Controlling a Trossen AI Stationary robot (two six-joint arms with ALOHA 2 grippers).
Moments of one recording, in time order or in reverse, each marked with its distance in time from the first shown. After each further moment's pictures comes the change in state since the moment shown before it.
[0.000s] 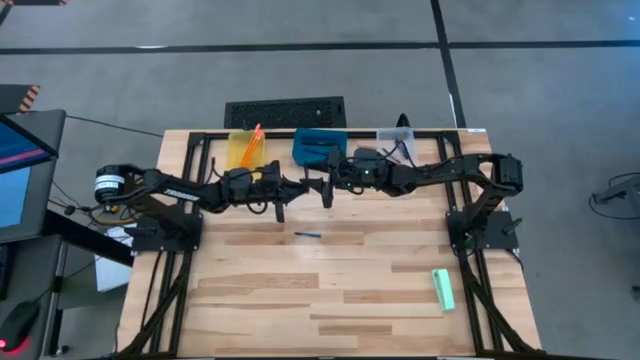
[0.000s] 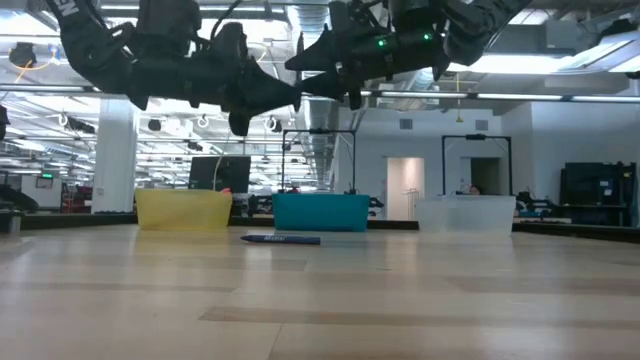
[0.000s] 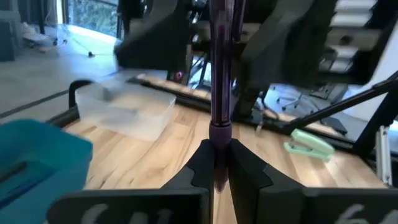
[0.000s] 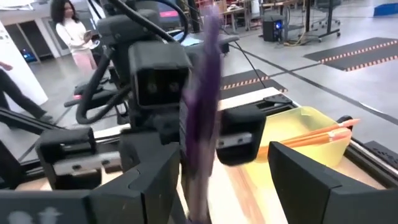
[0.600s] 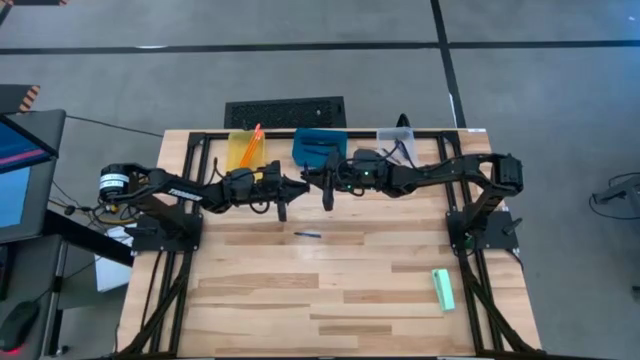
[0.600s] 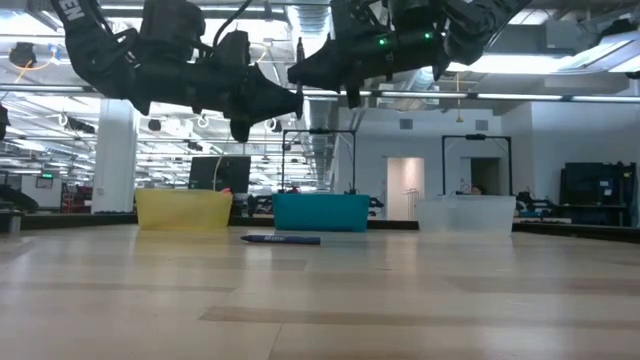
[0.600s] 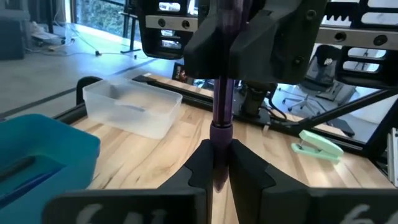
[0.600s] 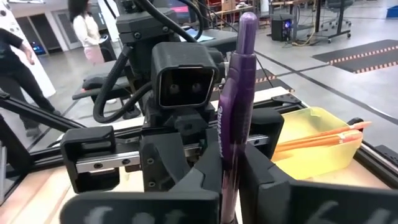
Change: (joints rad) left arm 0.001 0.037 0.003 0.024 -0.019 -0.005; right arm 0.000 0.000 0.000 -0.006 -0.019 -0.033
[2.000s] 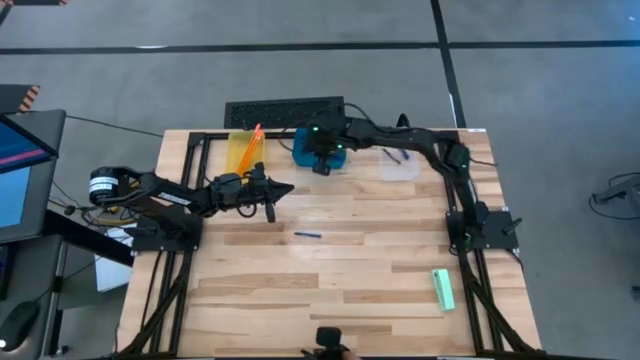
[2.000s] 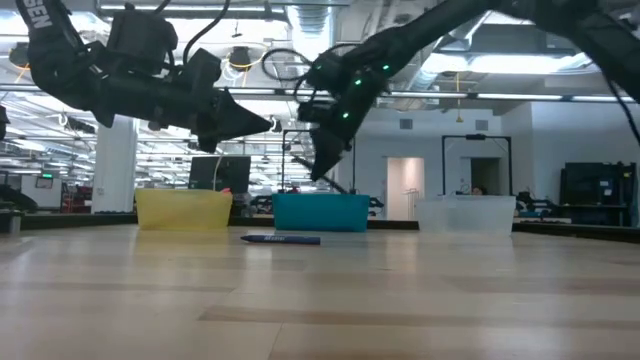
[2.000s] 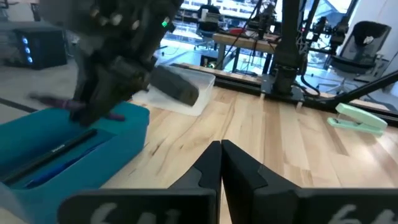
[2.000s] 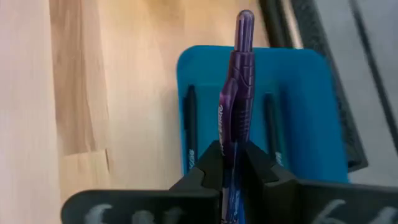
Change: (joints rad) left arm 0.024 -0.087 -0.179 0.045 -0.087 0.096; right arm -0.256 0.440 0.749 -1.137 0.108 -0.504
